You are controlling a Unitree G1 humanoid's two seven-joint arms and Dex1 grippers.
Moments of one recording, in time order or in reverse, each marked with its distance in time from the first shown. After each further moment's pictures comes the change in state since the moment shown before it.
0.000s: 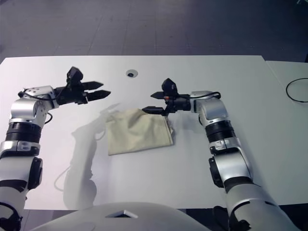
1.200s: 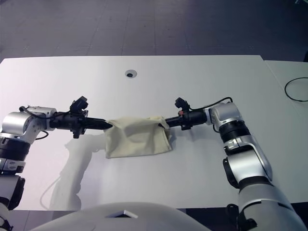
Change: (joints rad) left arm 0.152 0.191 -0.177 -0.104 -0.192 0.315 -0.334; right arm -0.035 -0.166 0.140 0.218 0.154 0.355 0.282
